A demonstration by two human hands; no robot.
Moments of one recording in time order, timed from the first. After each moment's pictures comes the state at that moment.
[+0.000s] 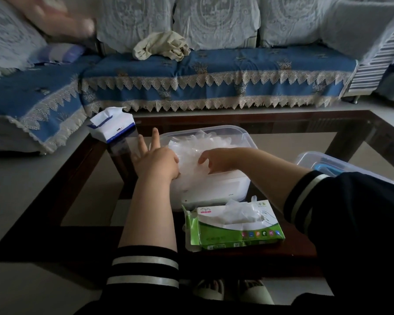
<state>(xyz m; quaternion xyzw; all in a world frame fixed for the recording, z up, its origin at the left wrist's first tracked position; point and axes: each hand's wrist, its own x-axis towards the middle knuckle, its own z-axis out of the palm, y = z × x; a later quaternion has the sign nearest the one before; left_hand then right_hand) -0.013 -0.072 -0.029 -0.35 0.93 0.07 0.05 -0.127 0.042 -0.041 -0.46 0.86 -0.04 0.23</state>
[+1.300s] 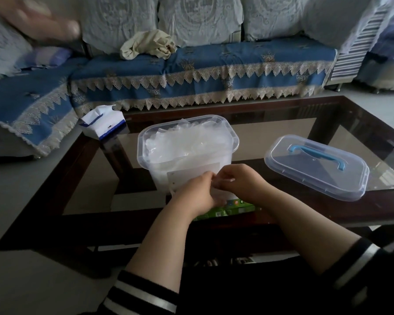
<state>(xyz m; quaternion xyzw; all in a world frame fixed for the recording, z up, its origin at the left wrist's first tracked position) 0.029 0.037 -0.073 -0.15 0.94 0.29 0.07 -0.052 0.161 -0.078 -0.32 0.85 -0.38 0.15</state>
